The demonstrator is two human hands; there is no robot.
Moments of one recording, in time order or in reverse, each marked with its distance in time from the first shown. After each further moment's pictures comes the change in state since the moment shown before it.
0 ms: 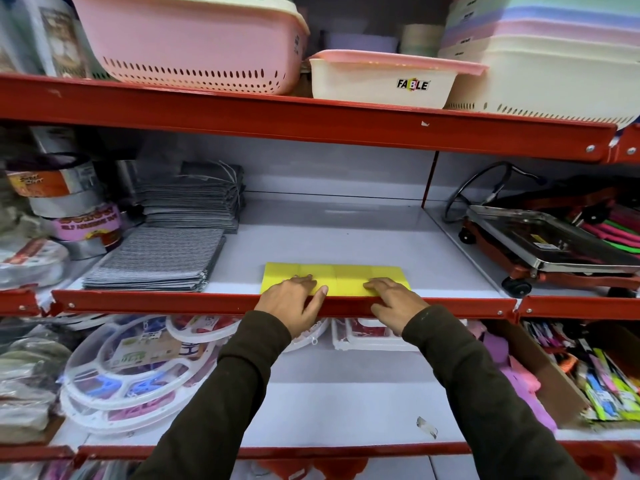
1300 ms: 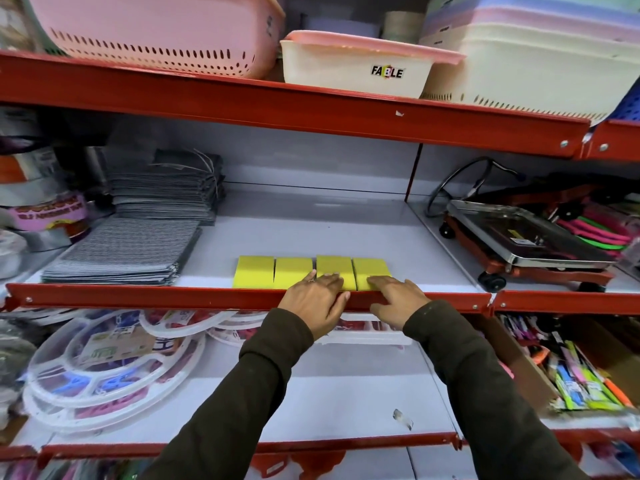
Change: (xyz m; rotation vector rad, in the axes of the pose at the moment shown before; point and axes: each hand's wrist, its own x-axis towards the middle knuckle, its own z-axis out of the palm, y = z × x) left_hand 0.026 0.061 0.038 0.061 0.041 0.214; right_hand -0.011 0.033 -0.015 -0.118 -0.024 0.068
